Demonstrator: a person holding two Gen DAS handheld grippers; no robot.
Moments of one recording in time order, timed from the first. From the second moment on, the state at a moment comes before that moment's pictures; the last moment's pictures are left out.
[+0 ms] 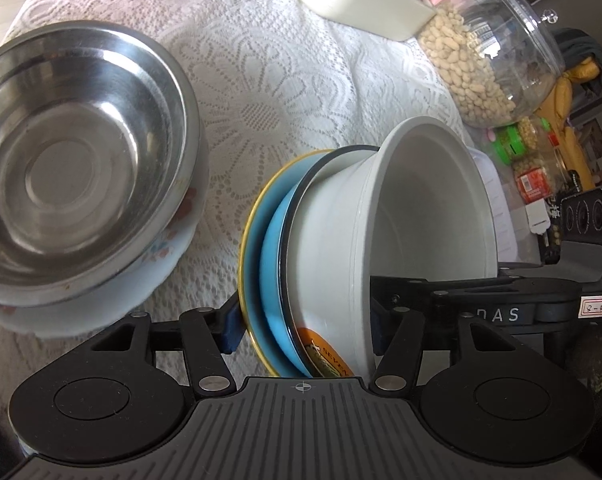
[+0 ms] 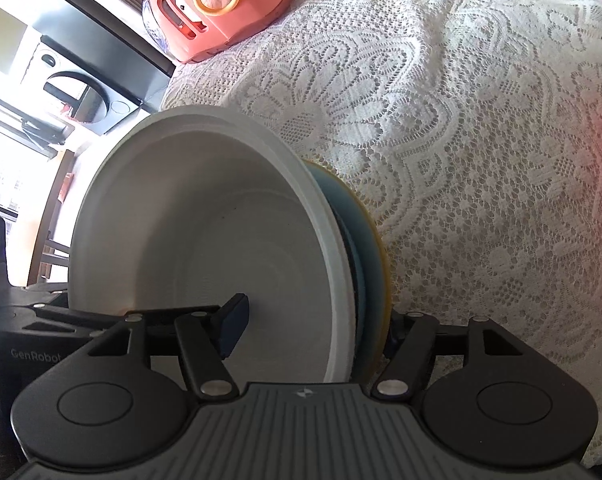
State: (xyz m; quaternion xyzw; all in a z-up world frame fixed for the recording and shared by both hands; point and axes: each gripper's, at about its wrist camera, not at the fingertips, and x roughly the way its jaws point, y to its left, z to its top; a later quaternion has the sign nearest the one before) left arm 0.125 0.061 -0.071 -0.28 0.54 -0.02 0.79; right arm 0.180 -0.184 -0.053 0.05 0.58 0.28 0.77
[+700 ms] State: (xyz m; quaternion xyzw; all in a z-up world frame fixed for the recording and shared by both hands) left arm 0.122 0.063 -0.075 -0.27 0.56 -0.02 0.78; right arm 0.169 -0.179 -0.055 0.05 0.58 0.29 0.76
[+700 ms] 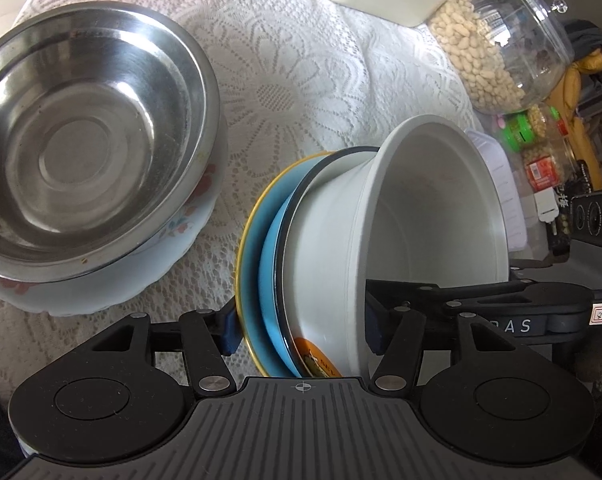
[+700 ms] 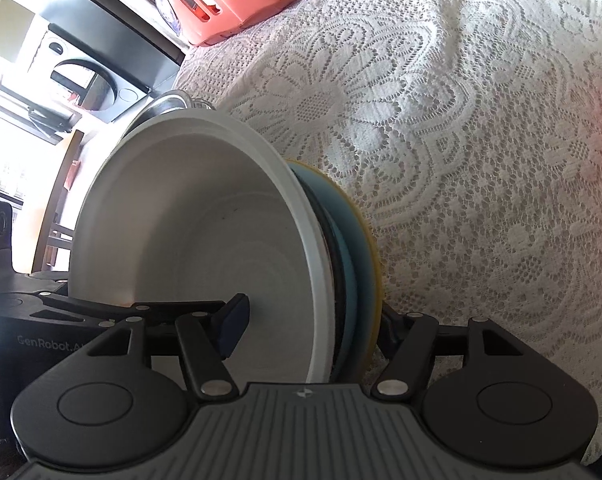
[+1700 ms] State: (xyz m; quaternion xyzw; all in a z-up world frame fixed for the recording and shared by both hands) left arm 0.114 0.041 -0.075 -0.28 0.57 -0.03 0.77; right arm 0.146 -0.199 -0.053 0.05 0.59 0.28 0.76
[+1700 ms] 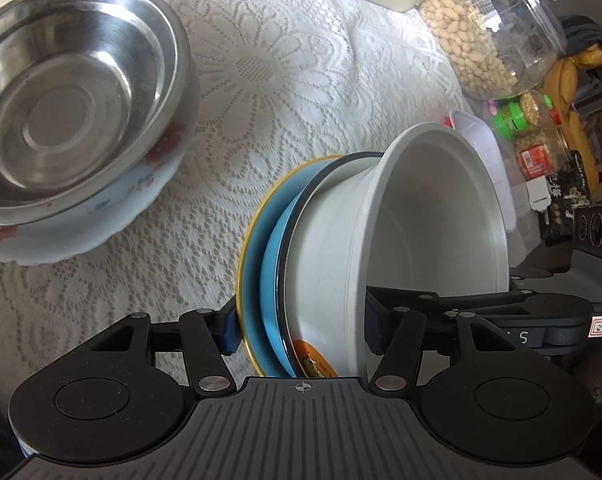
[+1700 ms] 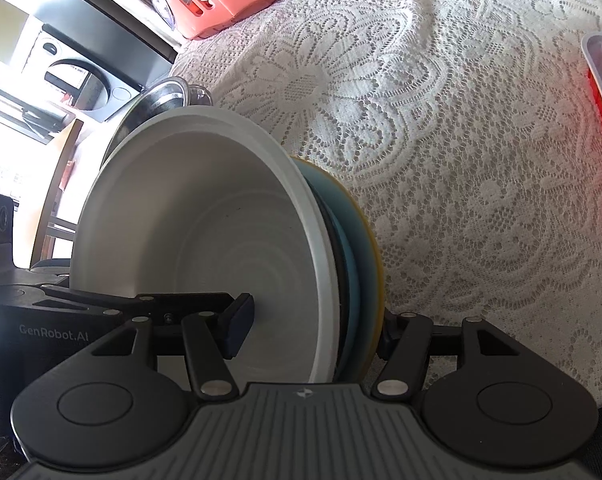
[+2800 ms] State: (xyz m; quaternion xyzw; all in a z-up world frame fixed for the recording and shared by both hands) left arm 0.107 0.227 -0.039 -0.29 0.52 0.07 0.80; right arm 0.222 0.011 -0.028 -0.05 0.57 0.37 0.73
